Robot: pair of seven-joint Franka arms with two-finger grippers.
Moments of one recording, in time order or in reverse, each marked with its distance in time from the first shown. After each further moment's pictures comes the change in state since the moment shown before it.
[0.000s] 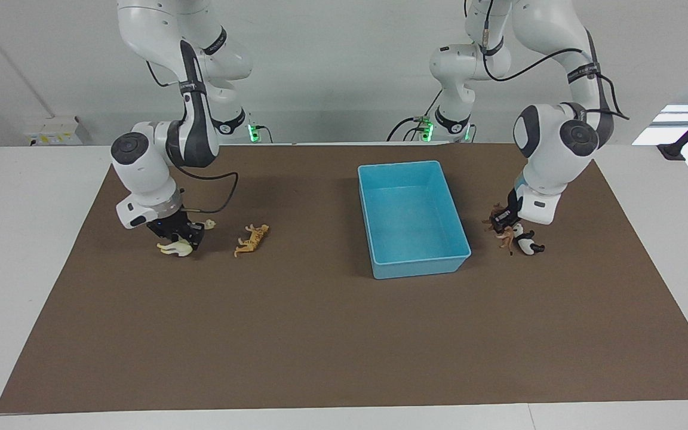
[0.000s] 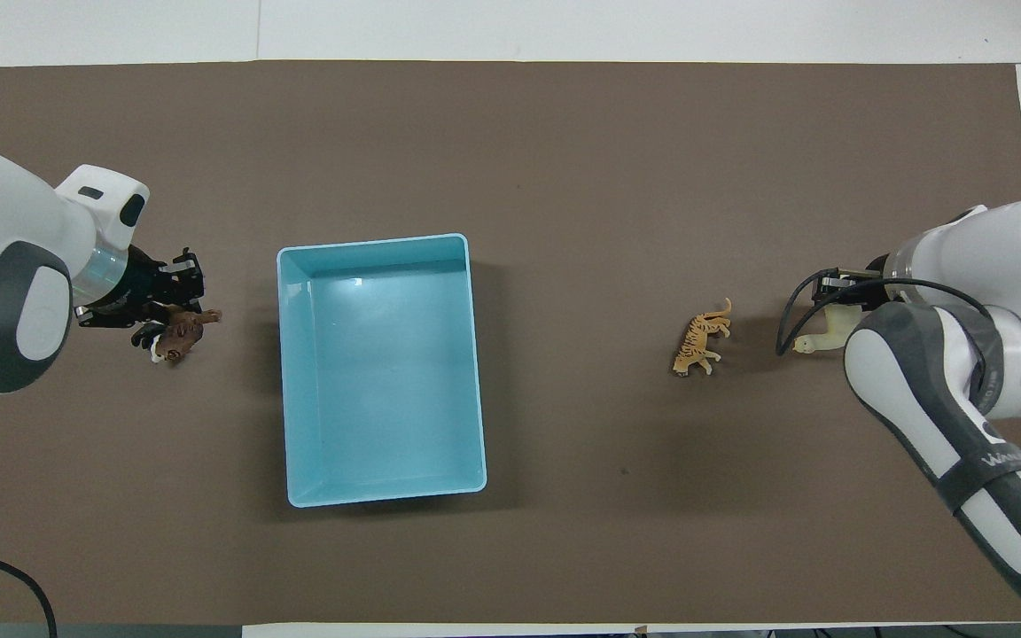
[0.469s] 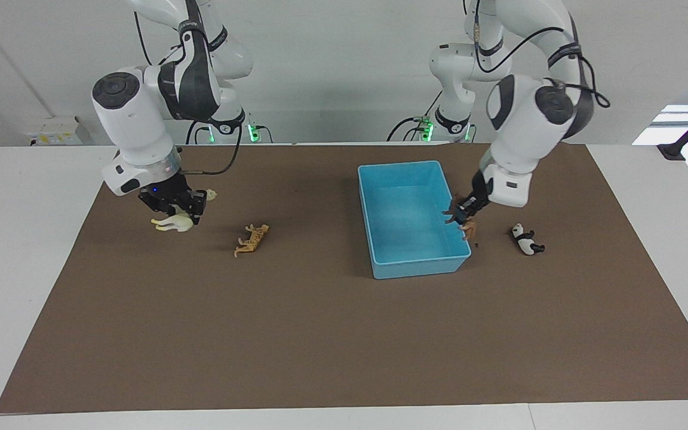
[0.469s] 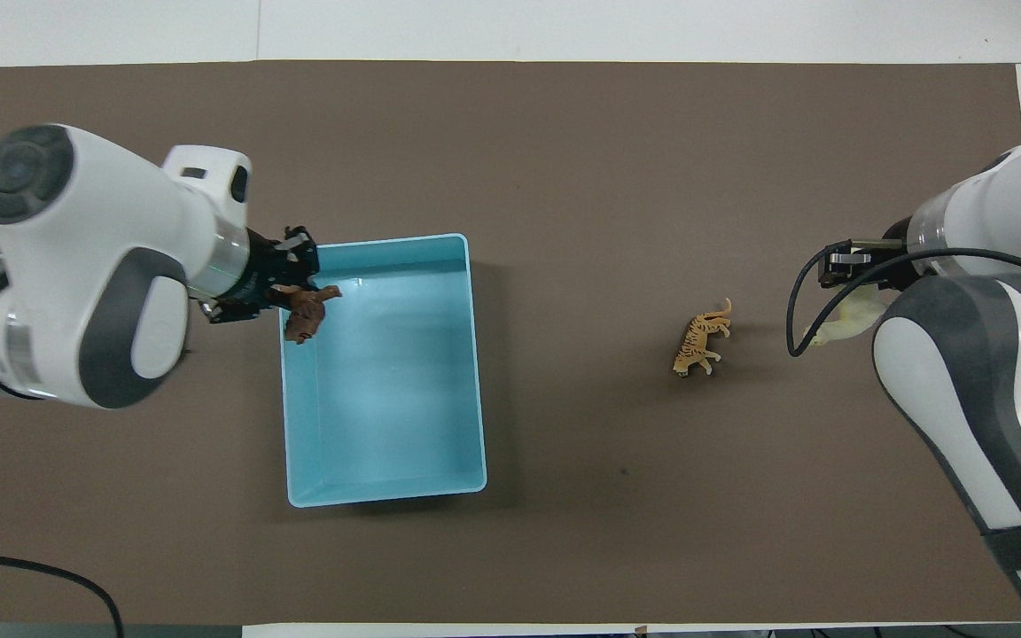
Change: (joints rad) left arm -0.213 0.007 -0.033 -0.004 -0.127 0.133 -0.356; right arm 0.094 -0.090 0.003 0.202 0.000 -0.310 0.000
